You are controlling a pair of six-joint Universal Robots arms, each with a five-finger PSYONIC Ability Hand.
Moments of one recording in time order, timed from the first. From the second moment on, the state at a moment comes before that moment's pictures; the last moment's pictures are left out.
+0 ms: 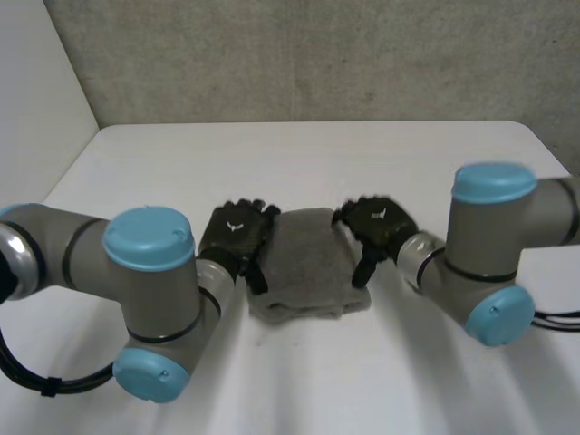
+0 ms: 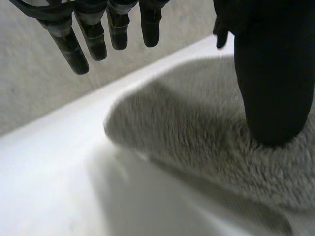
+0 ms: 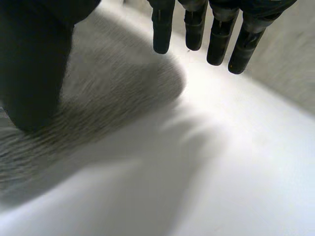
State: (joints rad) left arm 4.07 -2.17 -1.47 3.38 -1.66 3.26; right arm 2.02 -0.87 1.29 -0.03 1.33 2.84; left_hand 0.18 0.17 0.18 0.18 0.03; right_hand 0.25 0.24 0.22 0.24 0.06
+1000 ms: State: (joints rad) left arm 4.29 -1.60 -1.38 3.04 -1.51 3.08; right arm 1.88 -1.43 1.34 0.12 1.43 2.97; left_hand 0.18 0.17 0.17 0.17 0.03; right_hand 0.25 0.24 0.22 0.24 0.05
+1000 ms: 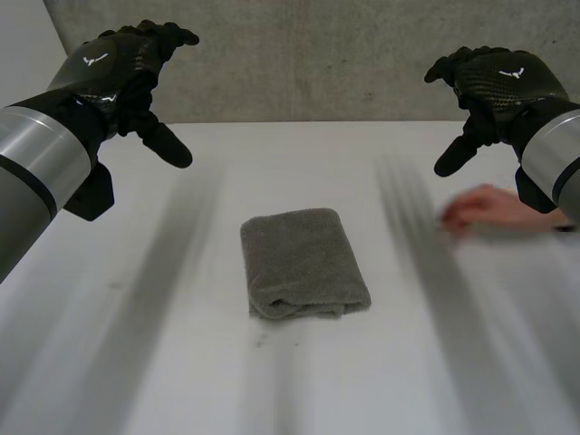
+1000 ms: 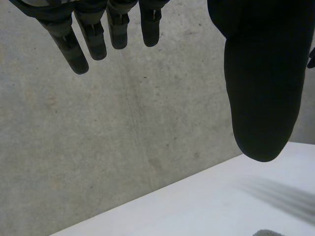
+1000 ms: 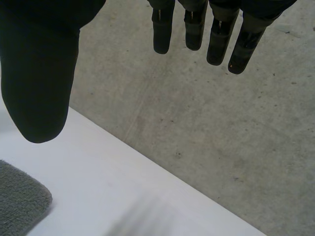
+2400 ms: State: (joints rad) left arm 4.29 -1.55 -1.42 3.05 -1.46 3.08; right arm 1.87 -1.50 1.31 0.19 1.43 2.98; left_hand 0.18 0.17 0.17 0.17 0.03; right_hand 0.25 0.24 0.22 0.24 0.05
